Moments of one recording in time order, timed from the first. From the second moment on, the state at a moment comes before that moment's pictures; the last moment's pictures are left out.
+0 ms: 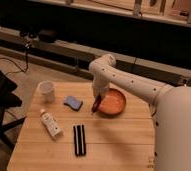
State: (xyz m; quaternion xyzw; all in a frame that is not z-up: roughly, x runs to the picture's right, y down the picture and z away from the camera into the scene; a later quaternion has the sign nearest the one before) arm 0.040 0.054 0.857 -0.24 -0.21 -0.58 0.75
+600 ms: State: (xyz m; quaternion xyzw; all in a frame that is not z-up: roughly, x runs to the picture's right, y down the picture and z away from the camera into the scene) arm 0.030 0.041 0.867 -0.23 -0.22 -0.60 0.73
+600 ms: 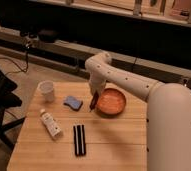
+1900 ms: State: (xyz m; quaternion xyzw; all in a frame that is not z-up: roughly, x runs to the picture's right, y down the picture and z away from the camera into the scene) arm -0.021 0.019 0.884 -0.21 -0.23 -0.66 0.68
